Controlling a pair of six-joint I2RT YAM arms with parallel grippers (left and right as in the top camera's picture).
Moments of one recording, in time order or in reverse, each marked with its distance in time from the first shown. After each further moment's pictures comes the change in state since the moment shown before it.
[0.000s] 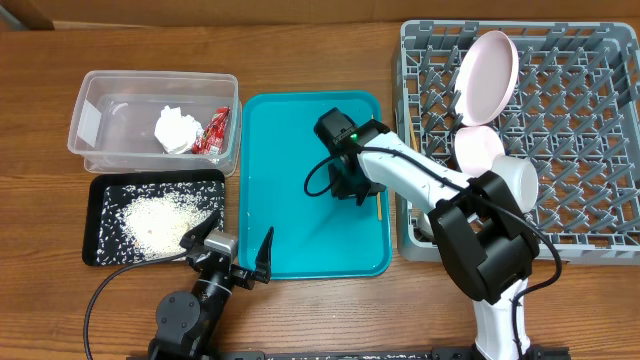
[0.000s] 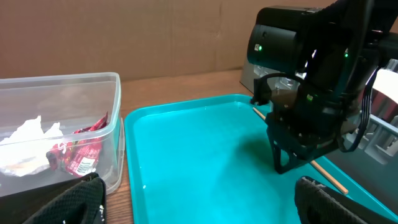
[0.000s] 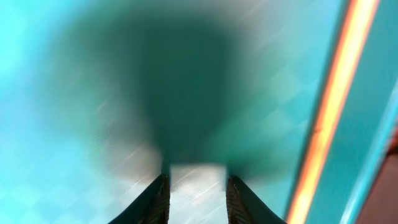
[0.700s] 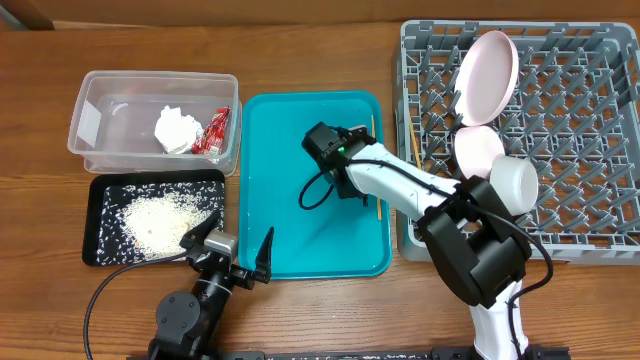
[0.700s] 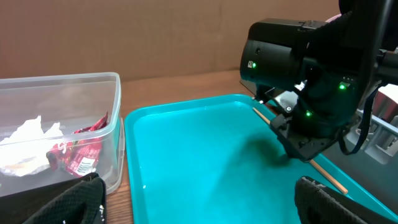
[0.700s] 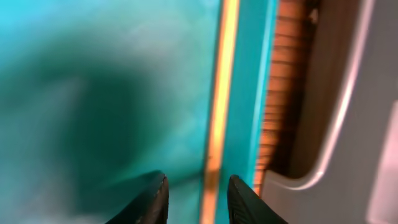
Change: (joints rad) left arm 0.000 0.000 0.000 0.000 0.000 0.000; right arm 0.055 0.003 -0.029 0.018 0.417 -0.004
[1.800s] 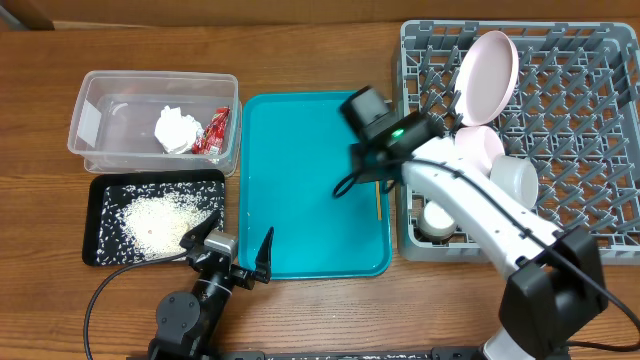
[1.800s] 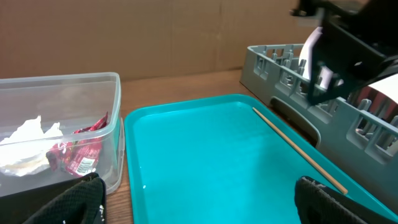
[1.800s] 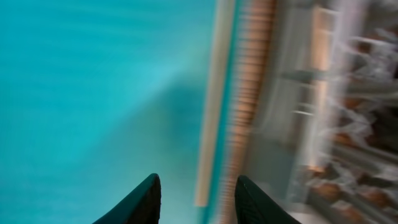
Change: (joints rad) left arm 0.000 0.000 0.000 0.000 0.000 0.000; right arm -0.066 -0.329 0.000 -0.070 -0.305 -0.084
